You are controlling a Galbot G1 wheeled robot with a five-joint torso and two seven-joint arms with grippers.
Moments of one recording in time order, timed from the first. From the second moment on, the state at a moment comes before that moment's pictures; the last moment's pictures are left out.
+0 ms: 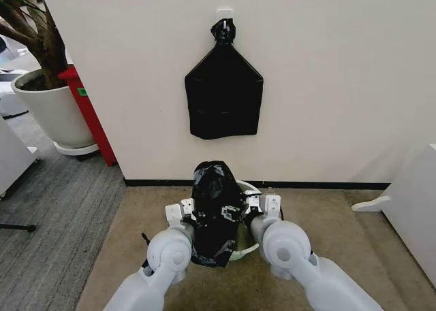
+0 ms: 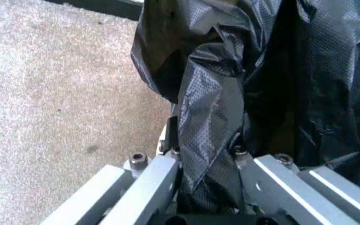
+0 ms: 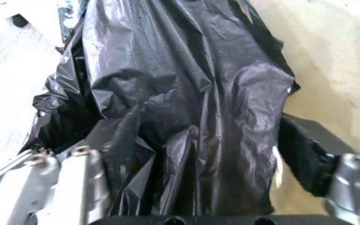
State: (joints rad) left arm 1.16 -1.26 -0.08 -2.02 -0.94 0.64 -0.74; right arm -0.98 1.11 -0.11 2.09 1.16 -0.62 0.85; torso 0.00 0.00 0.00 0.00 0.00
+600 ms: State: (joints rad) left arm 1.15 -1.26 -0.08 -2.02 -0.94 0.63 -0.73; right arm -0.98 1.10 -0.12 2.11 1.12 -0.60 0.84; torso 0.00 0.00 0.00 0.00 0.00
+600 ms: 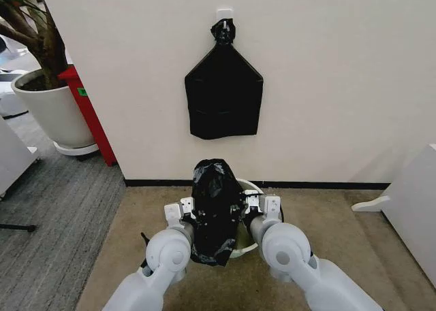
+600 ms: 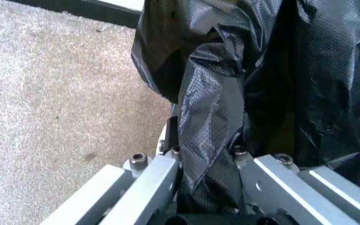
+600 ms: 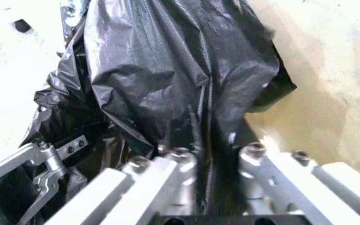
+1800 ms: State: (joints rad) left arm 1.26 -1.26 -0.12 -2.09 -0.88 0.60 -0.65; right arm -0.95 0.98 -0.07 2.15 1.05 -0.57 0.82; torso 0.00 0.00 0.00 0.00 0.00
